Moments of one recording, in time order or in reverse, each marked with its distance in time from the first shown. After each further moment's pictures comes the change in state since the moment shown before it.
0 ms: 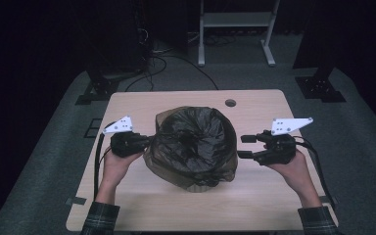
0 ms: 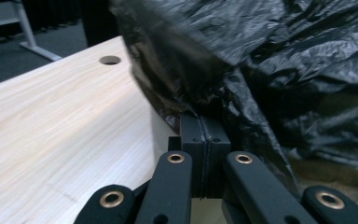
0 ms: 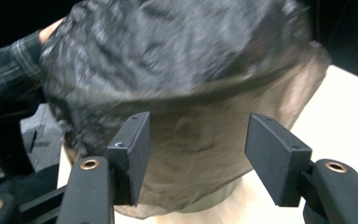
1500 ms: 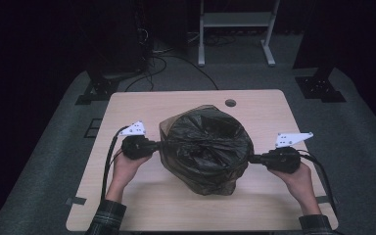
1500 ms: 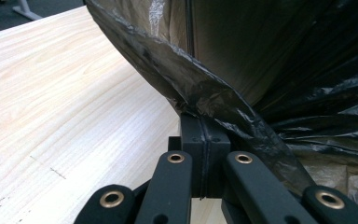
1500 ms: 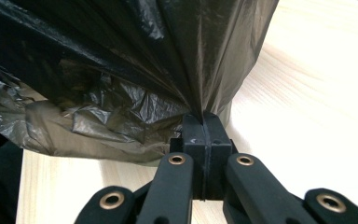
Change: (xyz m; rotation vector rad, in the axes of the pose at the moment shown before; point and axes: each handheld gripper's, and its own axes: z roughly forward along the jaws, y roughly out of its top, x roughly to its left) left arm 0.013 -0.025 0.032 0.101 0.023 -0.041; right arm -0.024 -0.069 -0.004 0.093 -0.070 0.113
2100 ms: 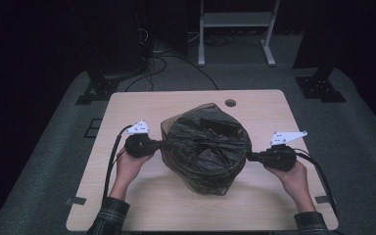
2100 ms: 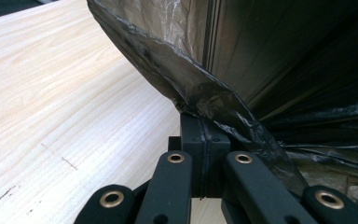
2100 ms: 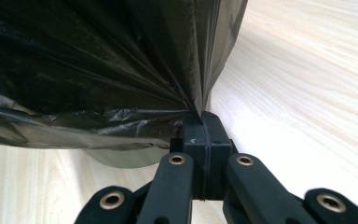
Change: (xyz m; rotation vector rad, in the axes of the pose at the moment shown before) left arm 0.007 -0.003 0.014 0.052 0.058 -0.031; right arm -0.008 -0.001 0.013 0.029 -0.069 0.033
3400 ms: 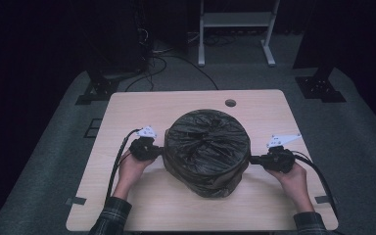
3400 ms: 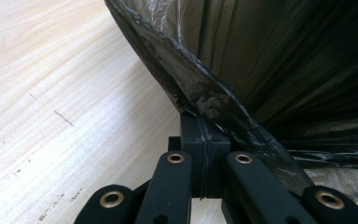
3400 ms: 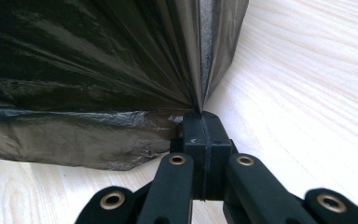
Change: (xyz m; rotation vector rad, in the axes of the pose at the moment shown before) left arm 0.008 -0.017 0.024 0.157 0.016 -0.030; right arm -0.013 -0.019 0.012 0.111 -0.079 0.056
